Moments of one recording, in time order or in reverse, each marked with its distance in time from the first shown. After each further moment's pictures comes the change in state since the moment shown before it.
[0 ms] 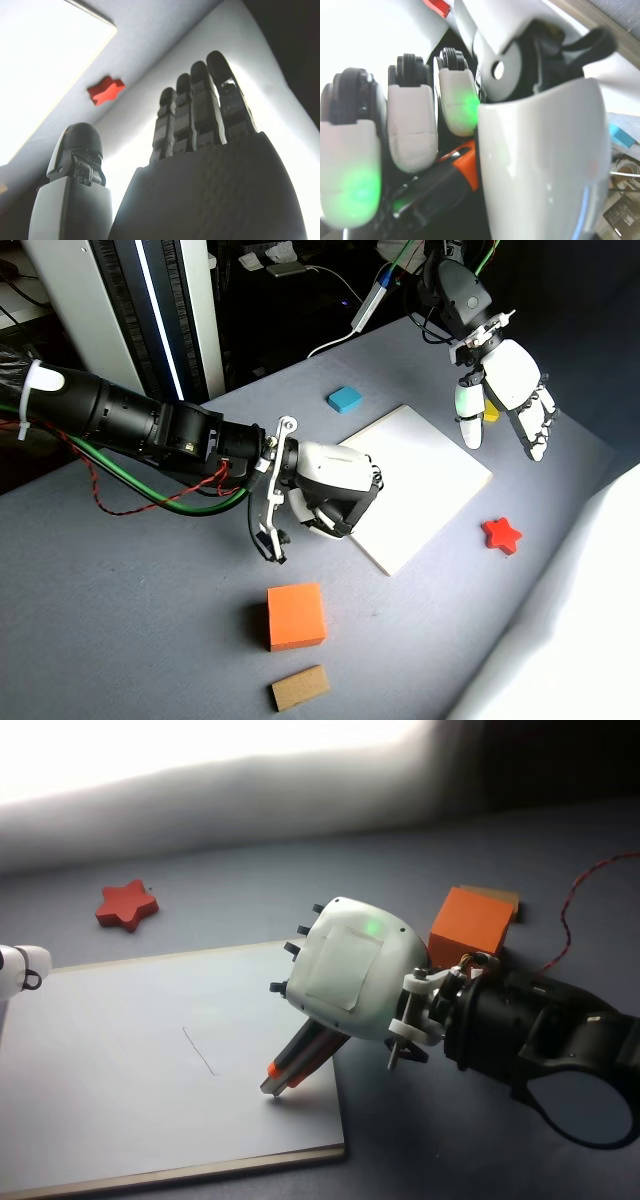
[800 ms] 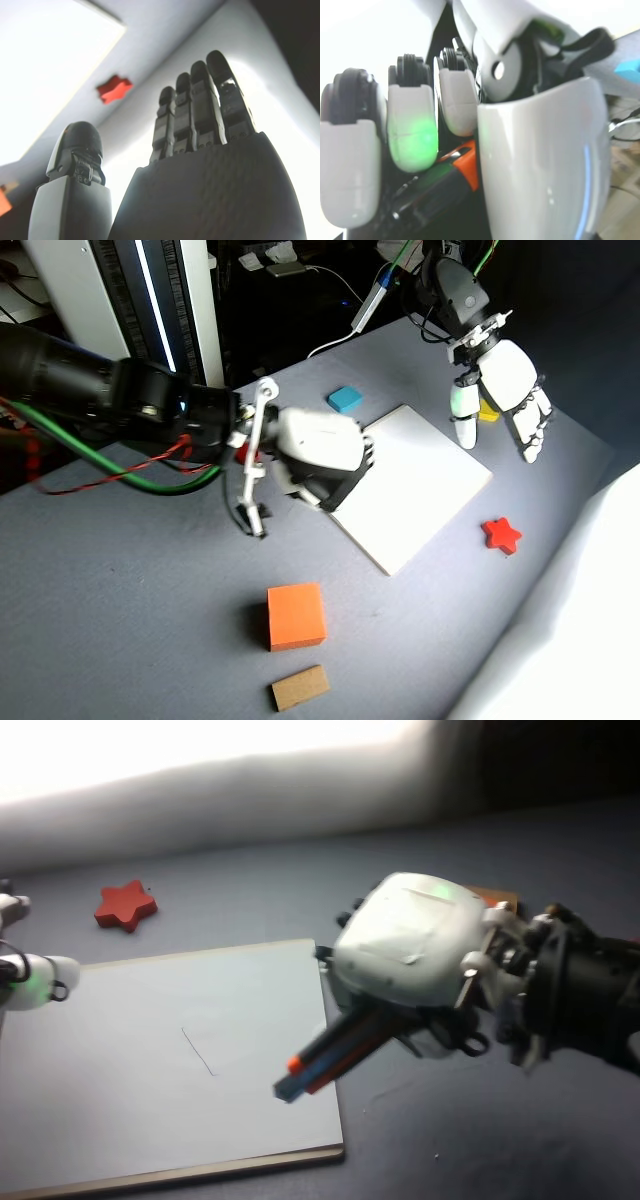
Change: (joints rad) left arm -0.041 -0.010 -0.025 -0.005 0.056 0.064; right arm 0.096 0.251 -0.247 0.261 0.192 0.200
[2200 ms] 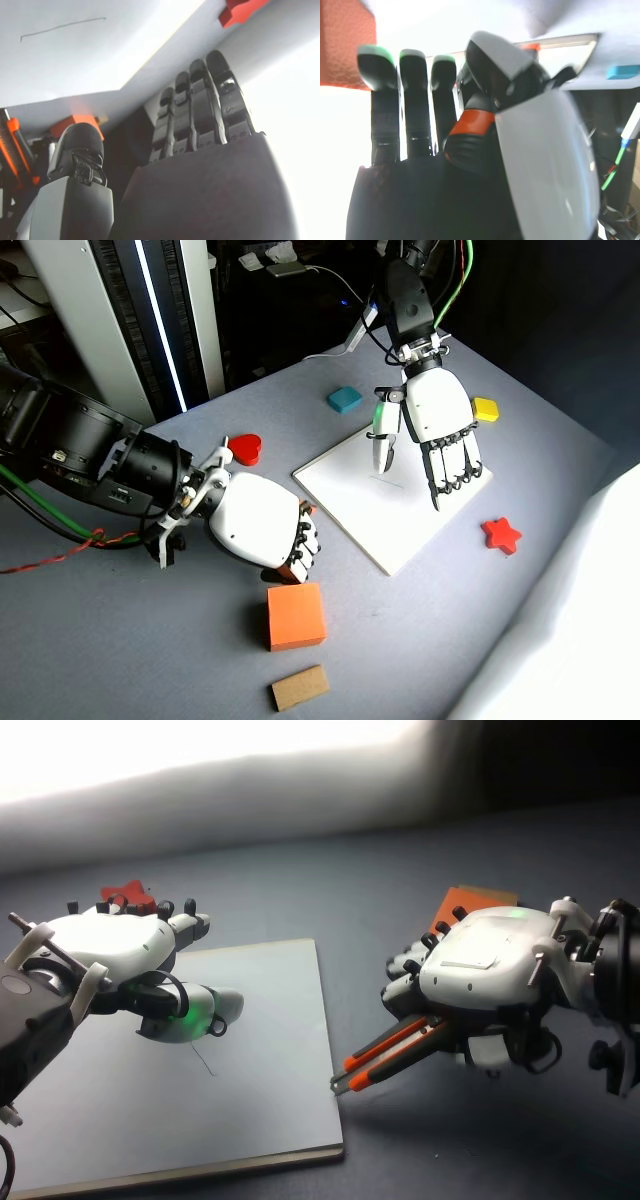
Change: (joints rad) left arm -0.093 -0.121 -0.096 0.098 0.073 0.011; right arm 0.005 0.087 0.060 0.163 0.298 -0.021
